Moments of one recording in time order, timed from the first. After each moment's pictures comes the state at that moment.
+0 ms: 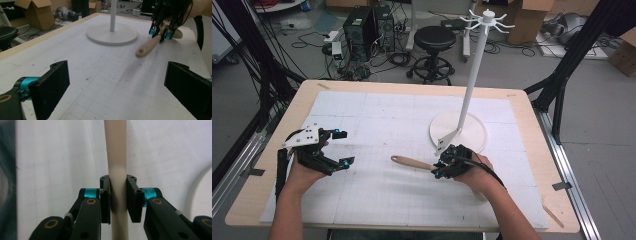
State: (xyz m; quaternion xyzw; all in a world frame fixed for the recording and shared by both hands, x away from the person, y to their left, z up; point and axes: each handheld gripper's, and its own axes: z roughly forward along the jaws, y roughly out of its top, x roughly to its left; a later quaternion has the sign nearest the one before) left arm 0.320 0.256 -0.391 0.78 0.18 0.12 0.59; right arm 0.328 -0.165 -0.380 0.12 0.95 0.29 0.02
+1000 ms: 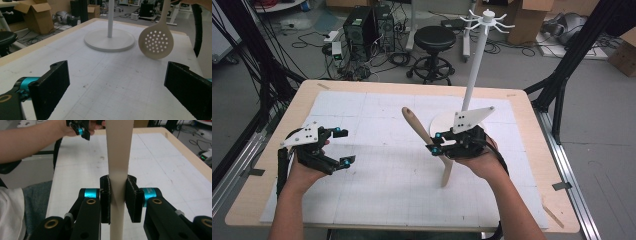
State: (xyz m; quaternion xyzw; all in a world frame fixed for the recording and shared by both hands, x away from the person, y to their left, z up) left arm 0.317 0.251 -0.380 0.76 0.18 0.12 0.61; right arm 0.320 -0.178 -0.297 0.07 0.87 0.49 0.06
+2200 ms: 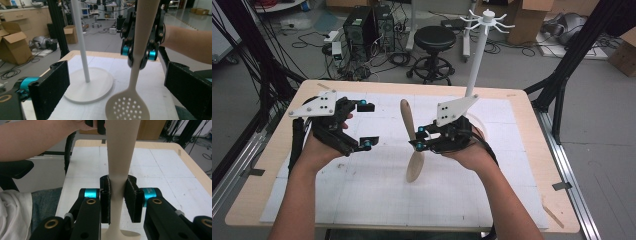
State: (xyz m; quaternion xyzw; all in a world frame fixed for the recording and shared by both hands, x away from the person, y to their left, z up) left arm 0.322 0.173 -0.272 0.75 0.07 0.10 0.65; right arm 0.323 -0.140 -0.268 0.01 0.87 0.50 0.05
